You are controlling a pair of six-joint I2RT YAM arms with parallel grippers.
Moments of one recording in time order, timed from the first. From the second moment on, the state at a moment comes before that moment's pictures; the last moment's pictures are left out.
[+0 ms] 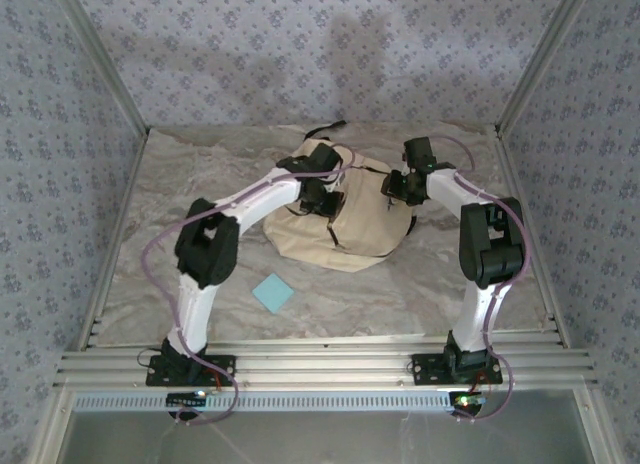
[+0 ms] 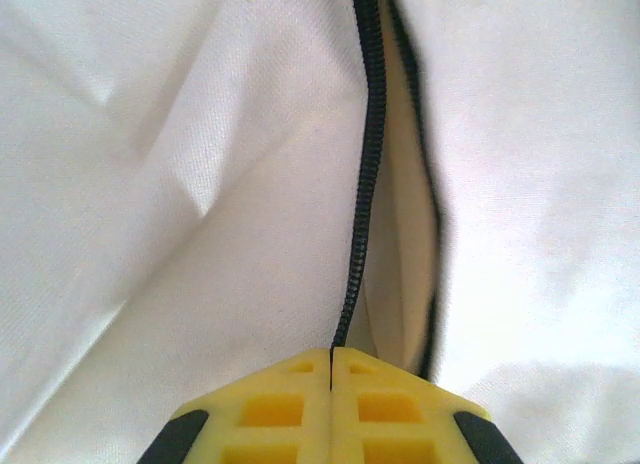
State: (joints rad) left arm -0.68 2.08 1.77 -0.80 0.13 -0.32; right arm 0.18 1.91 1.35 -0.45 -0.13 0.44
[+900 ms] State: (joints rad) left arm -0.66 1.92 1.45 -0.44 0.19 -0.51; right arm 0.30 1.82 1.30 -0.20 -0.33 0.74
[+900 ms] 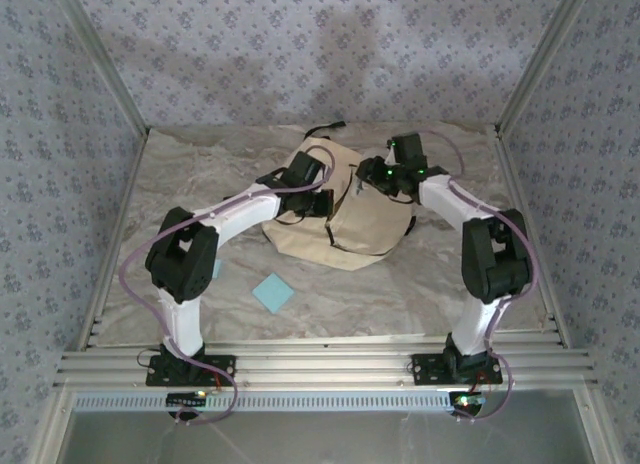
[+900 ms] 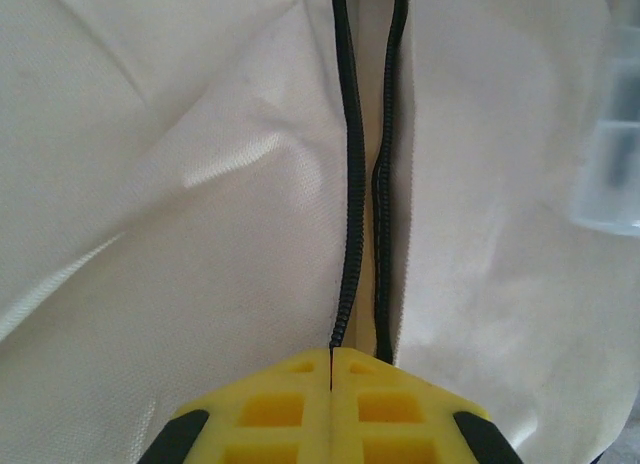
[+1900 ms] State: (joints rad) left arm -0.65 1.92 1.45 -0.35 0.20 -0.62; right arm 0.42 1.95 1.19 0.07 -0.28 1.10
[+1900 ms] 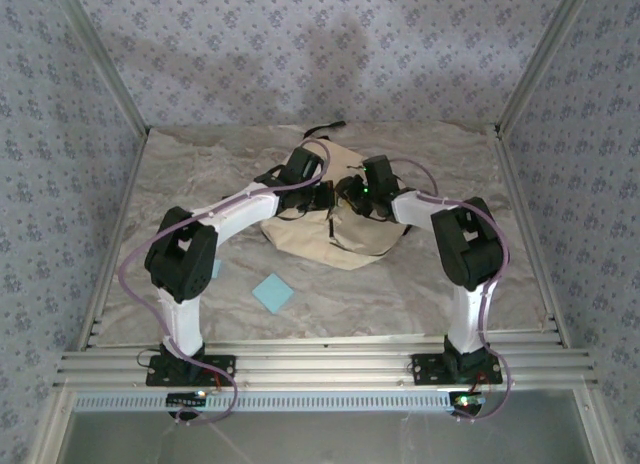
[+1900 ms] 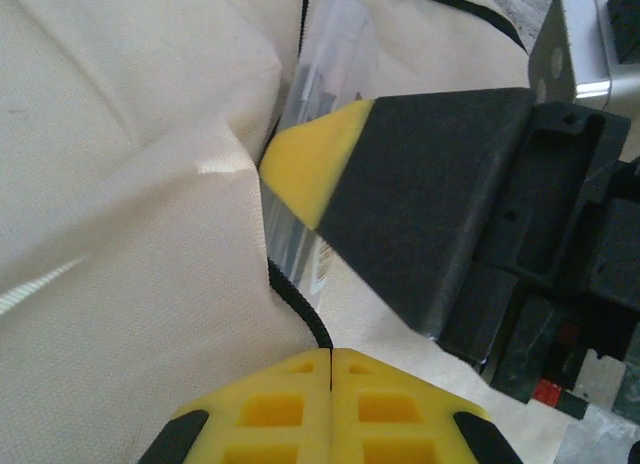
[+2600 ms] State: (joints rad) left arm -0.61 1.92 1.39 -0.29 0.22 -0.65; right arm 0.42 1.85 1.12 0.00 -0.28 1.15
